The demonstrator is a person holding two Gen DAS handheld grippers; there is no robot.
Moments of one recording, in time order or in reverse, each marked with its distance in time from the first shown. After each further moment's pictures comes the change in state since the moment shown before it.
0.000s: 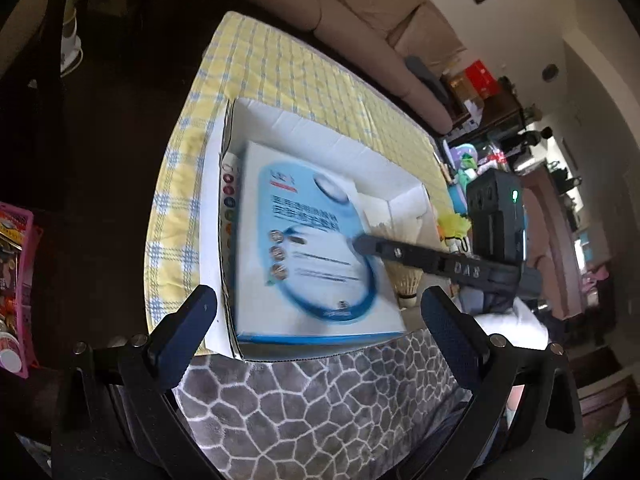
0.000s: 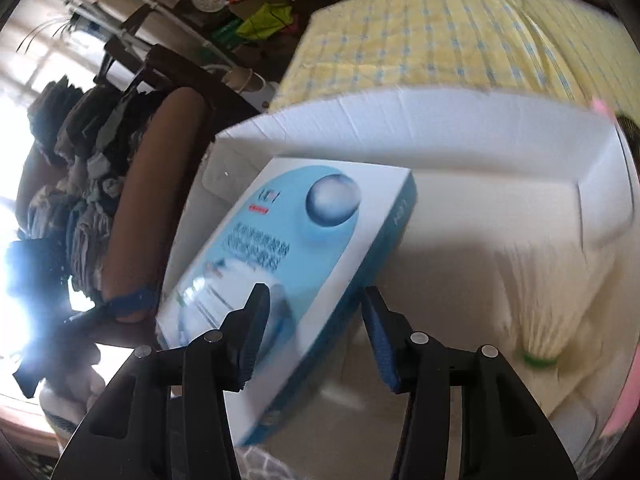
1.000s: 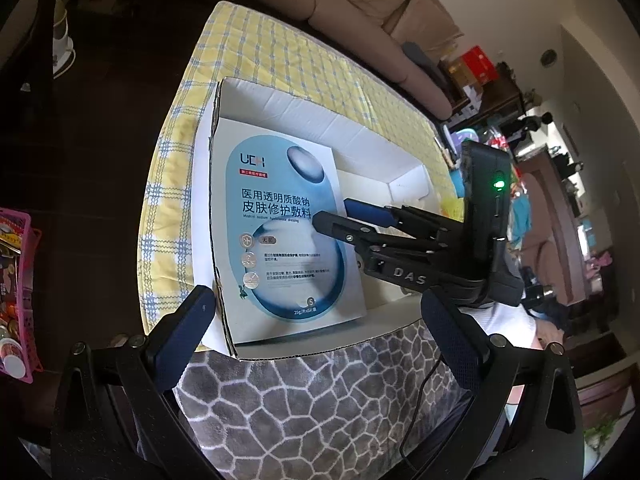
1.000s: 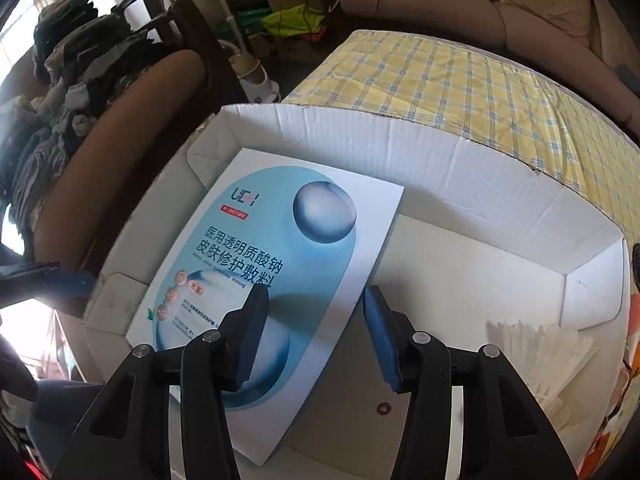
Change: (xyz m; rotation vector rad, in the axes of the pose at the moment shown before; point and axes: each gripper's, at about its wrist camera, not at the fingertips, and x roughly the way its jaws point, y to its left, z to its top) left arm 0.011 -0.007 -0.004 0.027 0.032 0.018; right arm 0.031 0.027 -0.002 -0.280 -0.058 -0.218
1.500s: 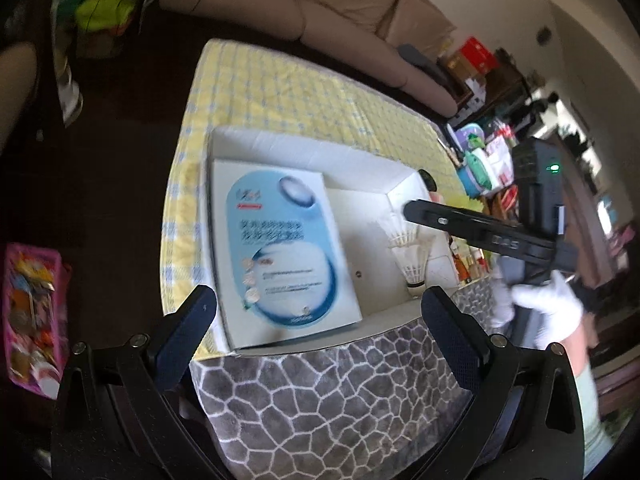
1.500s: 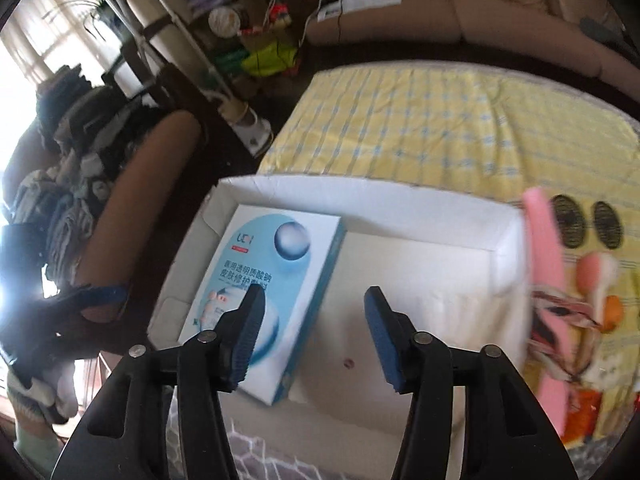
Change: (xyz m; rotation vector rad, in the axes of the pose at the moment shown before) left arm -0.029 -0.044 0.006 0.133 -0.061 0.112; right arm -0.101 -0.050 -0.008 0.158 -0.103 0.063
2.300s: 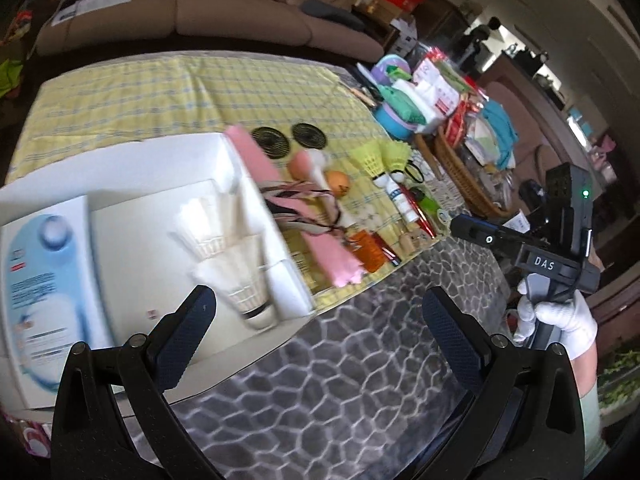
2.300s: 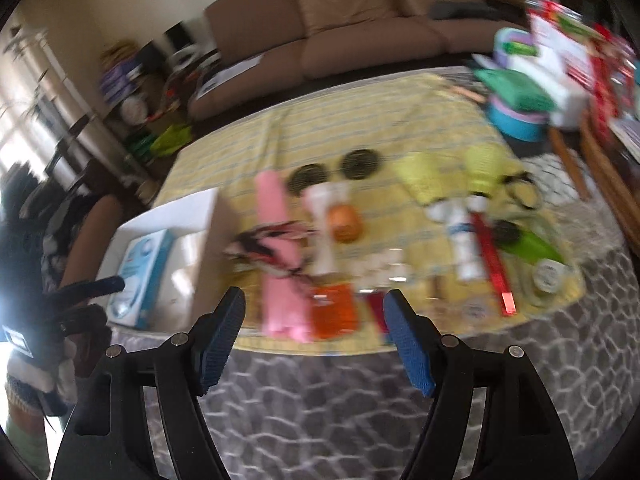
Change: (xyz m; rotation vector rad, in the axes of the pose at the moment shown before) left arm 0.126 -0.203 -0.007 0.257 0.100 -0.100; right arm -0.173 -0.192 -0.134 0.285 -0.216 -0.210
